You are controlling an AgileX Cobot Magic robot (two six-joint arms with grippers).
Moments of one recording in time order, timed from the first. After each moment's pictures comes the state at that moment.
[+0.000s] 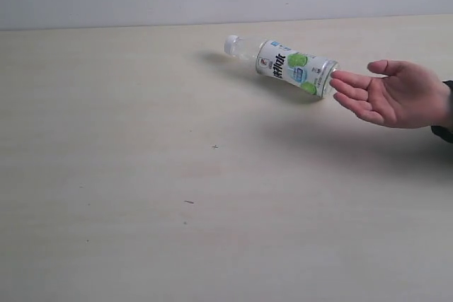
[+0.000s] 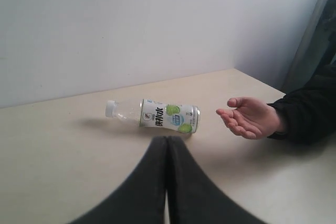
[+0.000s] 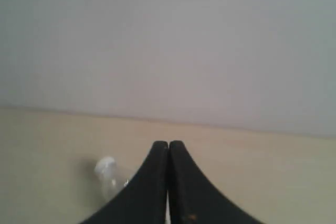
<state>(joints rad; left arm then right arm) -0.62 0.46 -0.32 -1.02 0.09 0.86 0.24 1.54 -1.43 0.39 0.49 -0.28</state>
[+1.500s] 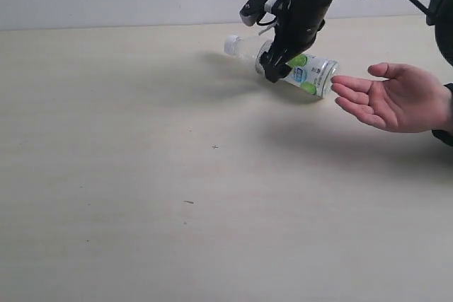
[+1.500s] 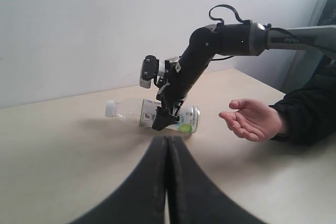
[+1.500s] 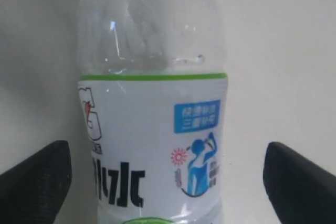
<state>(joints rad) -0.62 0.46 -0.32 -1.02 0.09 0.86 0.46 2.41 -1.99 -0.06 0.87 -0.58</state>
